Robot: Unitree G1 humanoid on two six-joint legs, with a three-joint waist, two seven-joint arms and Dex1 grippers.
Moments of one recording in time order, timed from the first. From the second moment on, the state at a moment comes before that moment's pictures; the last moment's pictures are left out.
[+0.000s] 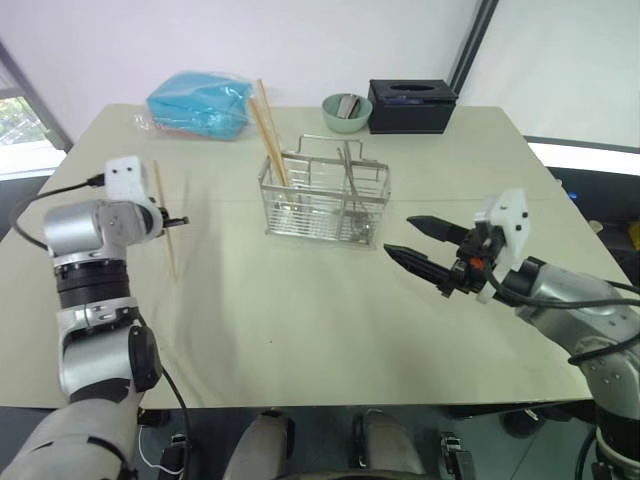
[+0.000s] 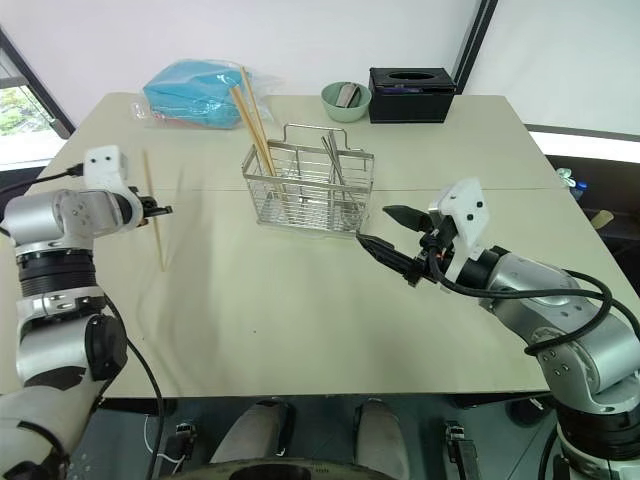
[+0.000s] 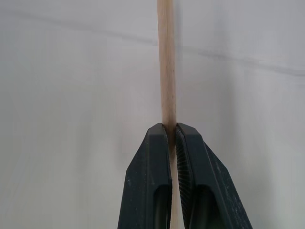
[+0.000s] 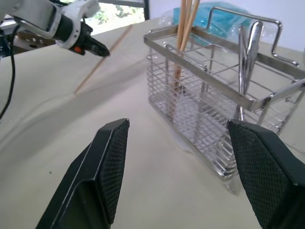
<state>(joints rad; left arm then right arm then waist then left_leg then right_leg) -0.84 0.51 0.39 0.32 -0.21 1.14 -0.04 -0.19 -0.71 -0.21 -0.63 0.83 0.76 0.51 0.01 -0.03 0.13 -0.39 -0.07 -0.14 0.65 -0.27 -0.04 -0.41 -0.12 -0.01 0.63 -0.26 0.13</state>
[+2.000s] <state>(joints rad) -0.82 0.47 0.21 -0.03 -0.51 0.57 -0.48 -0.22 -0.76 -0.25 -0.59 0.84 0.77 0.50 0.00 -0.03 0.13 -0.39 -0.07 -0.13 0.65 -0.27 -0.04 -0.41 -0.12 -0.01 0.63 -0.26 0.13</state>
